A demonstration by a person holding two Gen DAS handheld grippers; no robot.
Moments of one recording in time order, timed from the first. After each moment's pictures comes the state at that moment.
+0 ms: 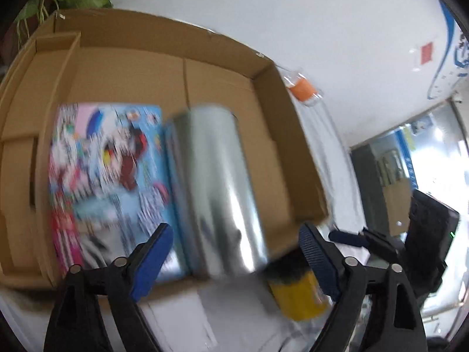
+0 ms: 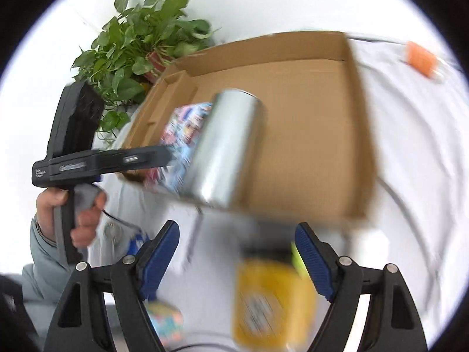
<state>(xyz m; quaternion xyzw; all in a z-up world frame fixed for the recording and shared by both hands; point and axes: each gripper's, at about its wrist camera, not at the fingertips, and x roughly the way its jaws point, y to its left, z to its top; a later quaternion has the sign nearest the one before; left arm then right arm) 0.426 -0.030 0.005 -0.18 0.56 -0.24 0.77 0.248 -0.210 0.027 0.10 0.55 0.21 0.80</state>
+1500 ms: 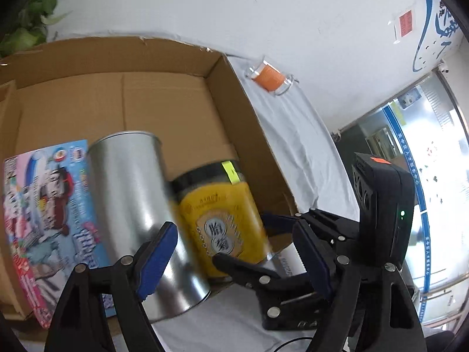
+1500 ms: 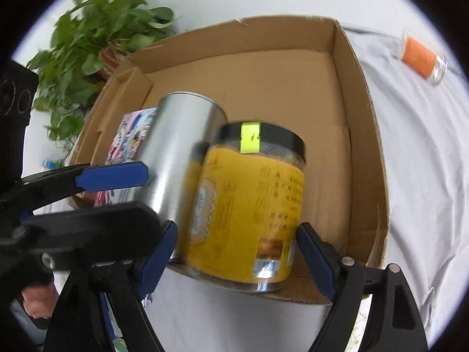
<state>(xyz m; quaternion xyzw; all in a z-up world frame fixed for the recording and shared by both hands) 0.471 -0.084 0.027 -0.14 0.55 -0.31 0.76 0.322 -0.167 -0.002 0.06 0.57 0.15 0.81</state>
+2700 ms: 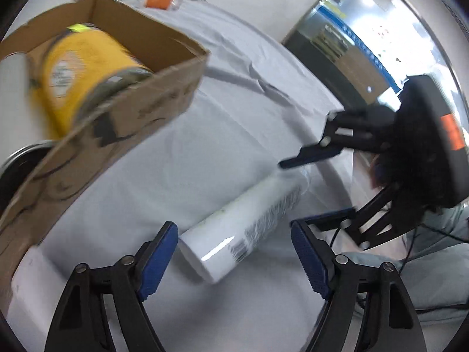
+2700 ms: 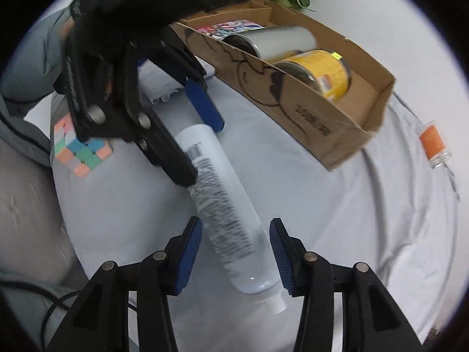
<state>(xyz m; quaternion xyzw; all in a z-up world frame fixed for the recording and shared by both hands) 0.310 -0.154 -0.039 0.04 0.55 -0.46 0.70 0.142 -0.177 -0.032 -0.27 0.49 0.29 0.78</state>
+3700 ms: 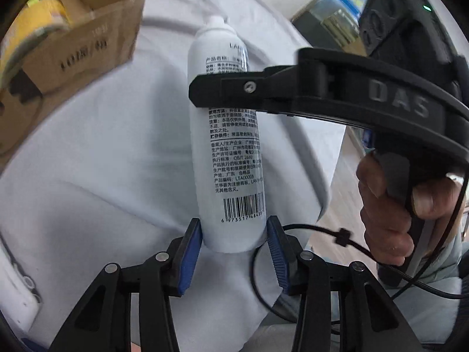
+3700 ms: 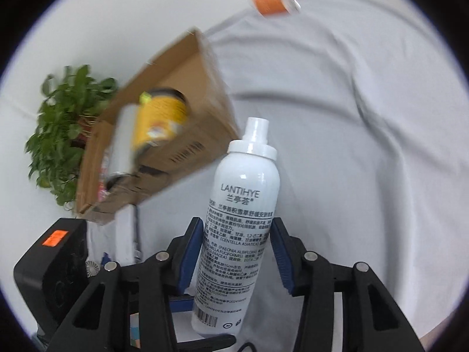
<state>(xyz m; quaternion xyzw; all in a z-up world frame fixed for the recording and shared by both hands) 0.250 -0.225 -0.065 0.05 0.63 -0.44 0.64 0.176 -0.247 -0.023 0.25 0.50 0.02 0.83</state>
